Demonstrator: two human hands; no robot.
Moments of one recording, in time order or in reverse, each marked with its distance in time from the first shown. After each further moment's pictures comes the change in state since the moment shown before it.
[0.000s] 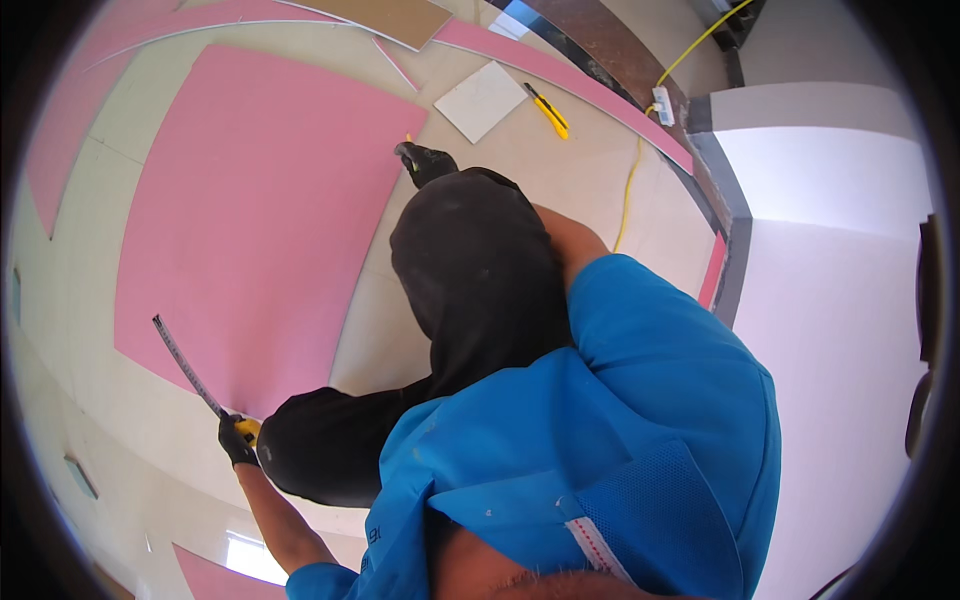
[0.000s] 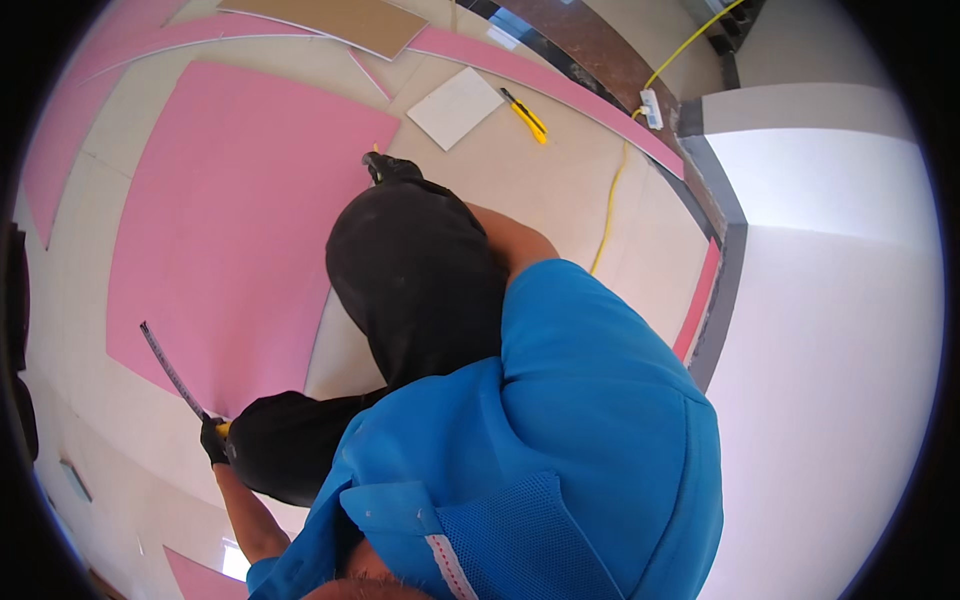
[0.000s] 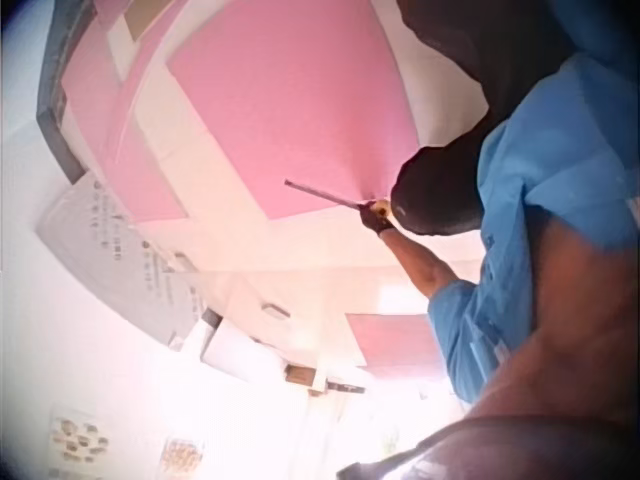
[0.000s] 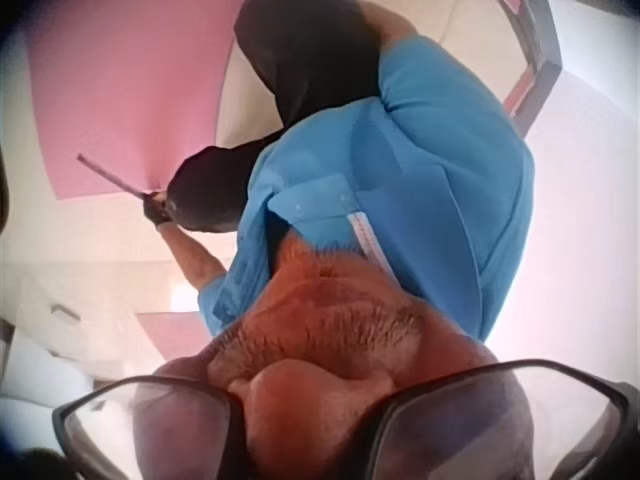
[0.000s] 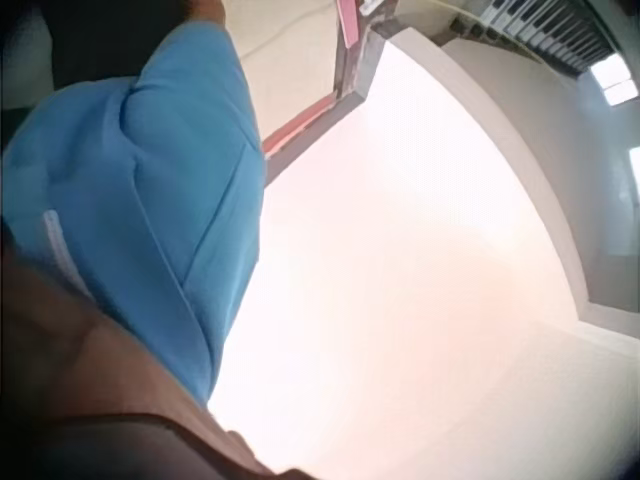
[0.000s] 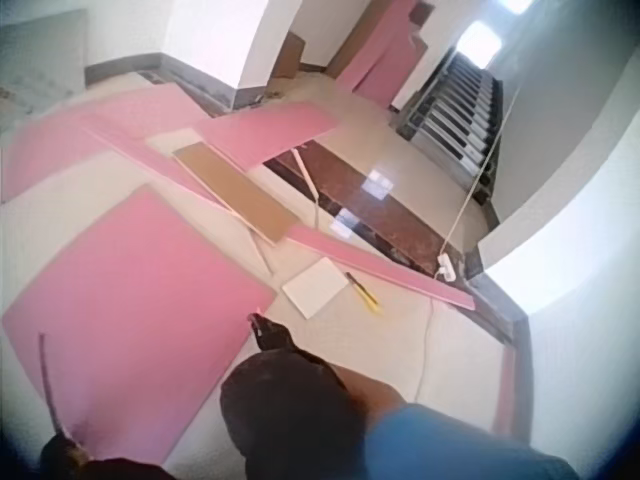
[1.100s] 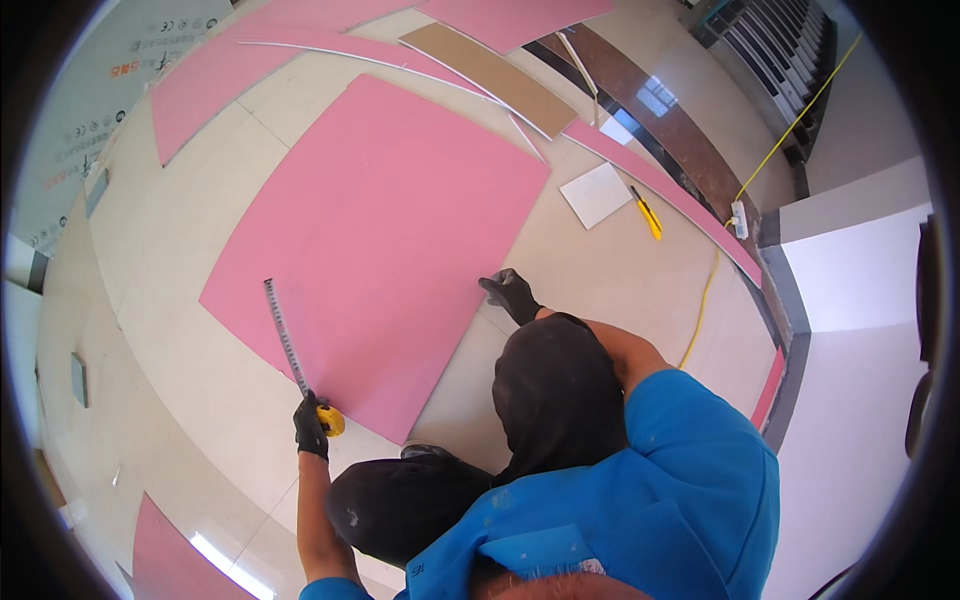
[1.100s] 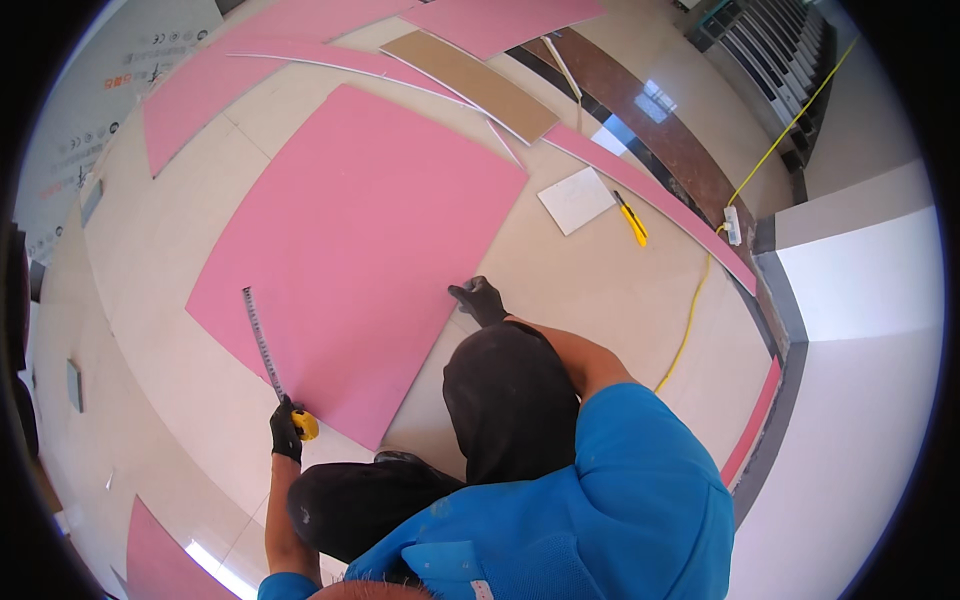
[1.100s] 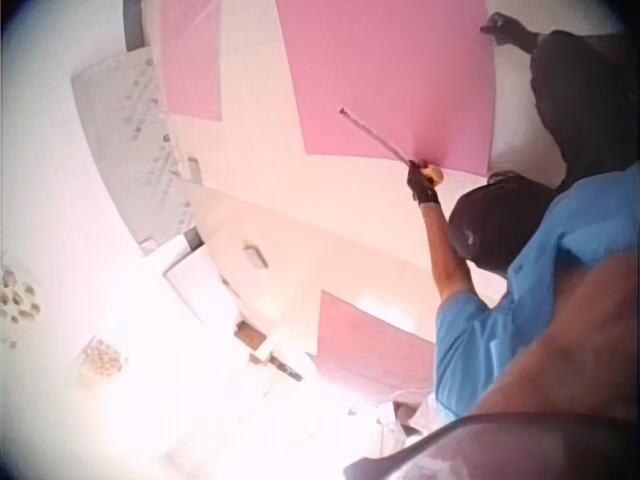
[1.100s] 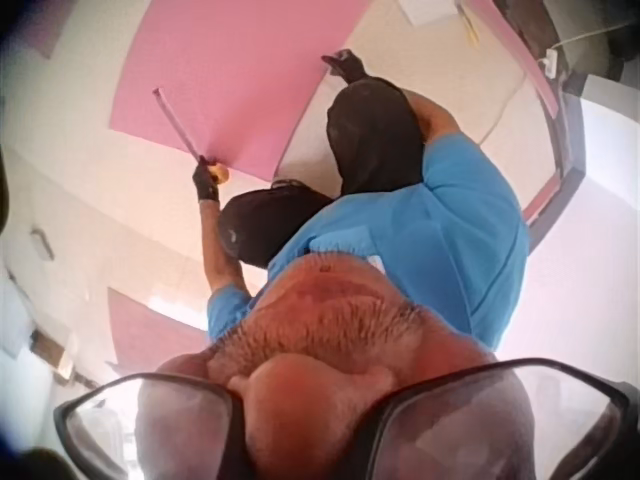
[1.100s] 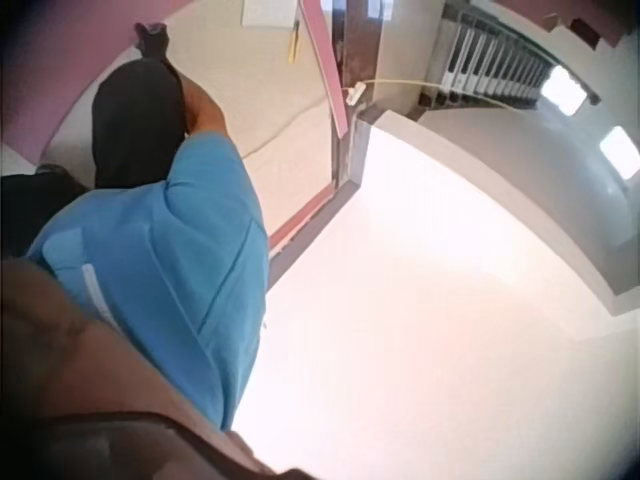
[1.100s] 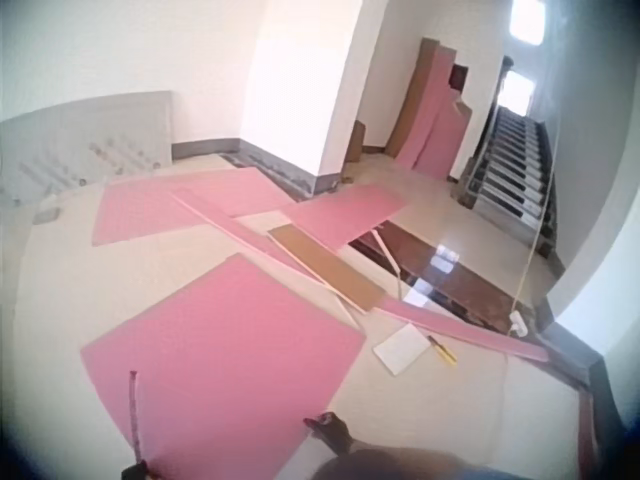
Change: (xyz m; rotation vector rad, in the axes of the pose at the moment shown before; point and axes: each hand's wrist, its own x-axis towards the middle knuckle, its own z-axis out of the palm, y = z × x) left_hand -0.051 0.019 0.064 -0.231 -0.212 0.002; right_hand -0.036 -0.131 0.055 0.829 -0.017 0.962
